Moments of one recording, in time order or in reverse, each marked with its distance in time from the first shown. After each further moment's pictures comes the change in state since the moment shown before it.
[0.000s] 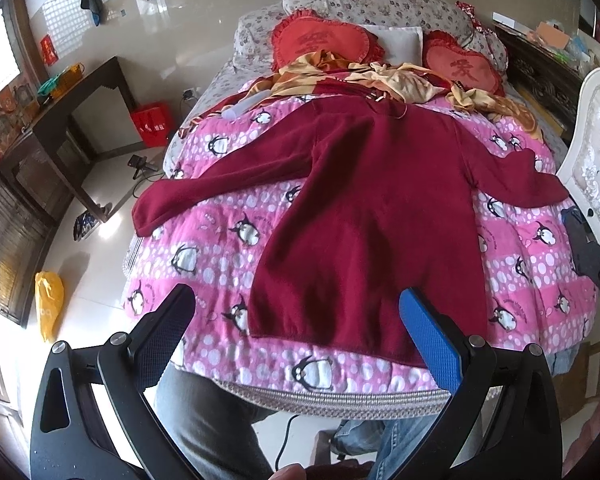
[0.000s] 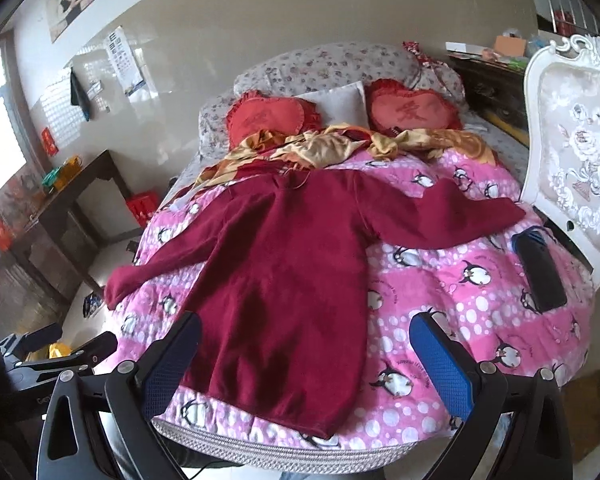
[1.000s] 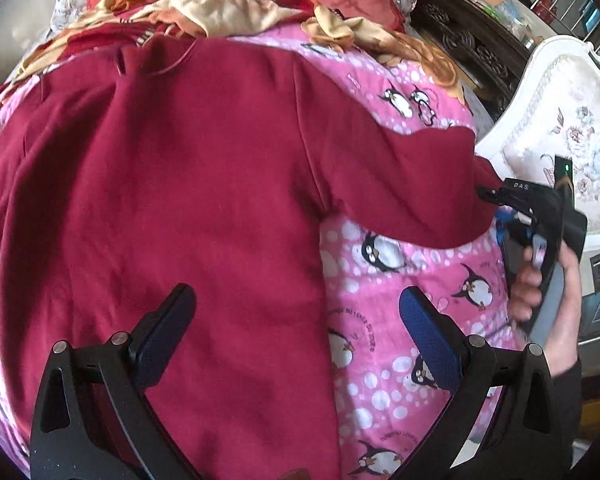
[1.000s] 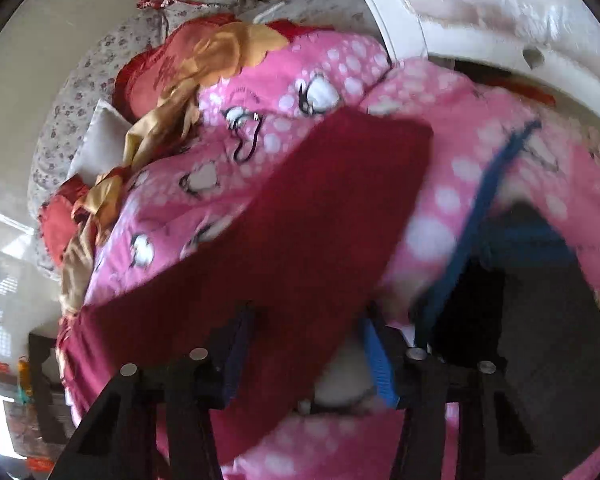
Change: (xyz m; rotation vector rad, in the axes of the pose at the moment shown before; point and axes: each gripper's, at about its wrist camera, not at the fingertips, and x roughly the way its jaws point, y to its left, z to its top) left arm 0.193 -0.205 0.113 0.105 0.229 -0.476; right arm 0.260 -0.370 0.091 0.721 0.184 -0.192
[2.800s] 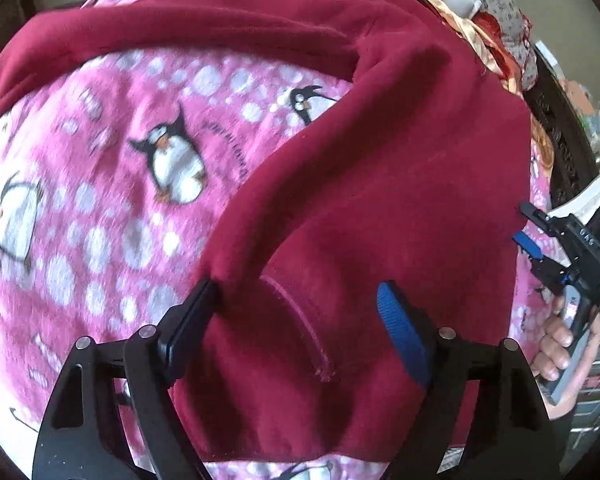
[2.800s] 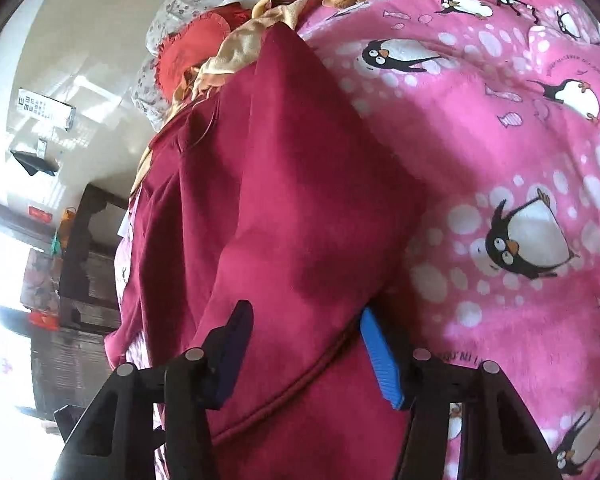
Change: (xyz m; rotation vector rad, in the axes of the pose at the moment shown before) left arm -0.059 0.250 -0.129 -0.401 0.034 0.070; right arm 0.016 0.188 -0.213 -0.354 0.260 0.319
